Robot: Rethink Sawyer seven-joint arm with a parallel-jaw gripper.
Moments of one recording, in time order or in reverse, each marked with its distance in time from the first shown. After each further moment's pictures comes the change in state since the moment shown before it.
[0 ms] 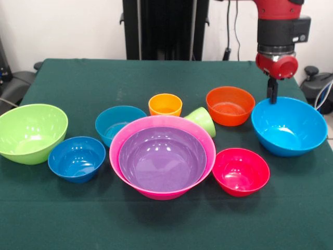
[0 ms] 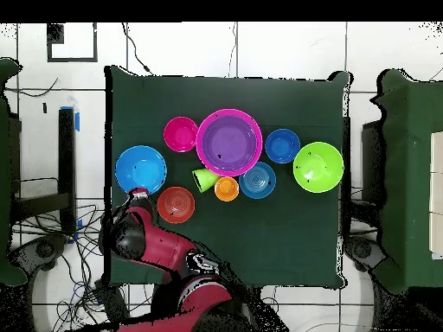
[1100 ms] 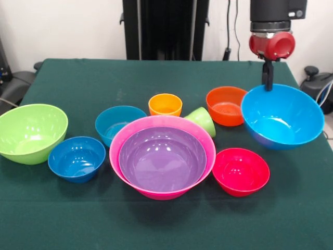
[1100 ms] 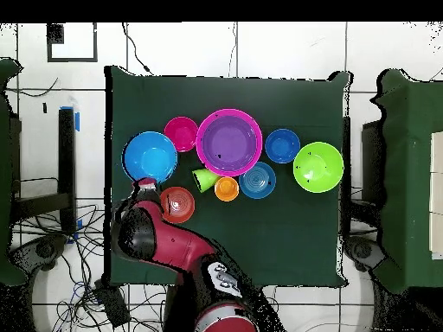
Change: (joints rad) arm -0.065 -0.137 -0.016 0.021 -0.060 0.051 0.000
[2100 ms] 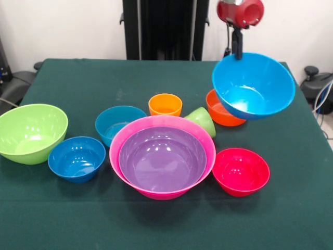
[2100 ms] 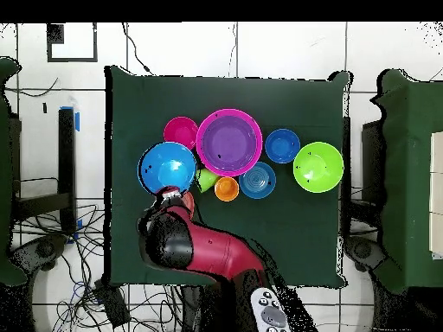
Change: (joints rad) arm -0.136 -0.191 -0.049 0.004 -0.238 0.345 0.000
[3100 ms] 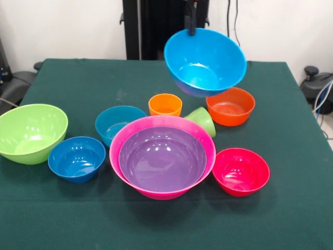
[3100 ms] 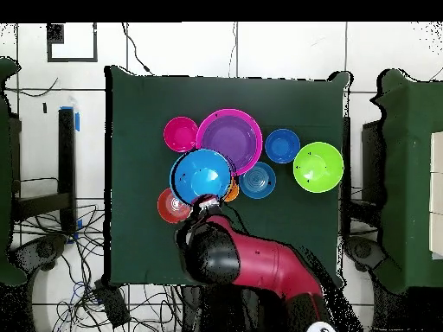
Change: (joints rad) arm -0.203 -0.154 0.032 -0.001 -0.237 0.200 -0.002
